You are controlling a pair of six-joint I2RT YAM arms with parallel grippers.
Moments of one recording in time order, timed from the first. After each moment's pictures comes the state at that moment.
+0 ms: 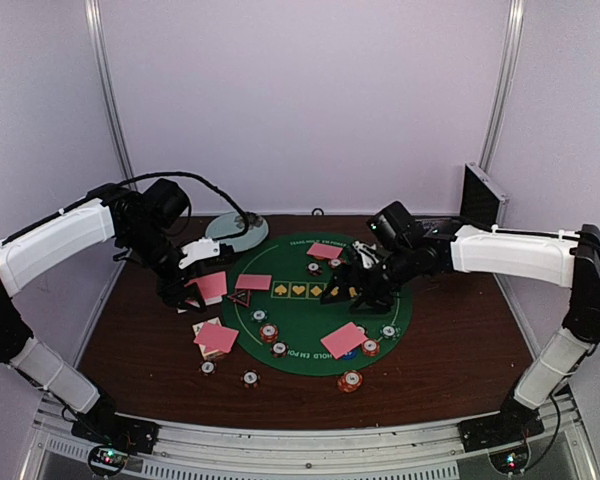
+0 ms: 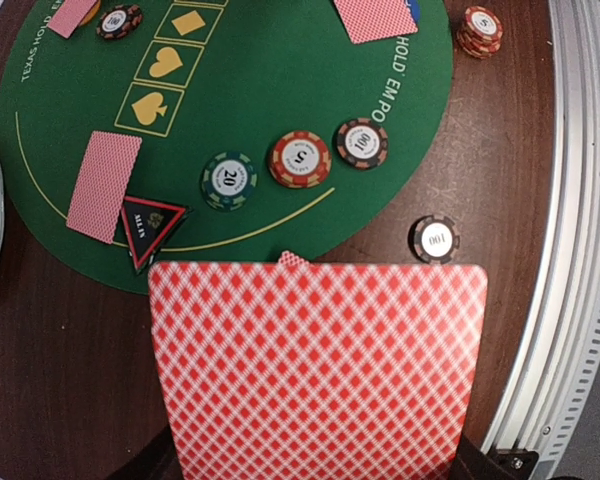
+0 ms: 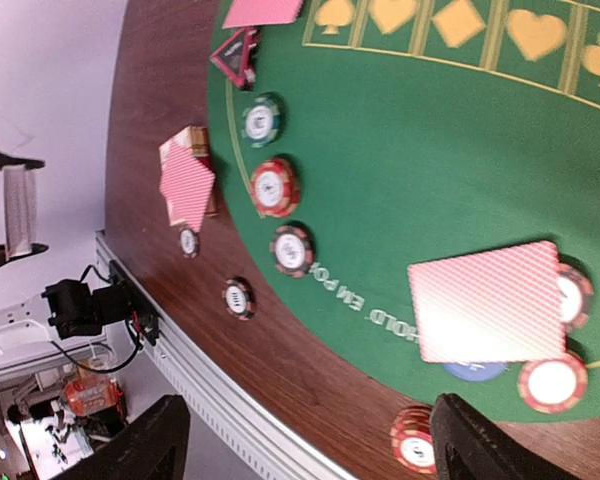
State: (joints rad) left arm -0.52 1.47 1.33 -1.14 0.33 0.77; right arm 0.72 1.60 1.19 -0.55 -0.46 0.72
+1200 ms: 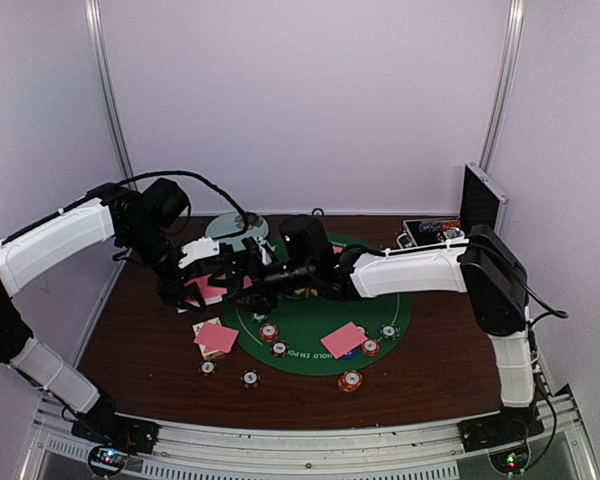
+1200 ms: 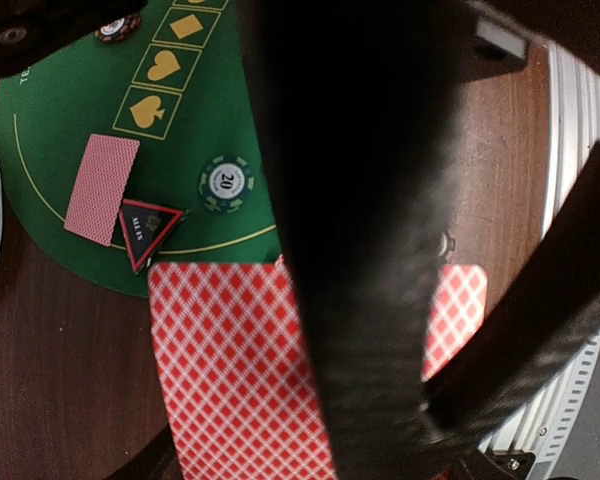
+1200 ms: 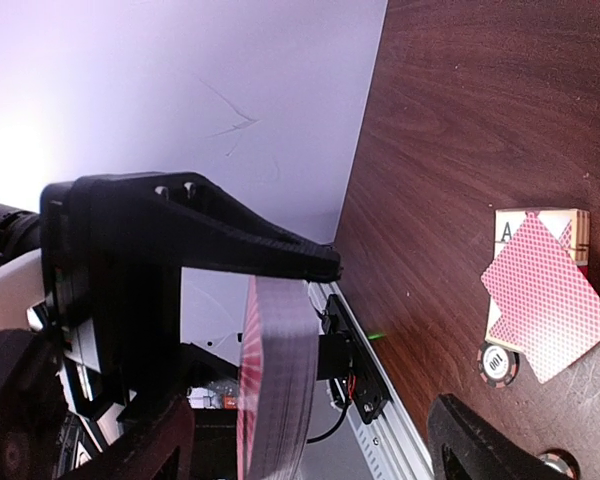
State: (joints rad) left arm -0.52 1.47 1.33 -1.14 0.34 0.77; right arm 0.98 2.12 1.57 0.26 -0.63 1.22
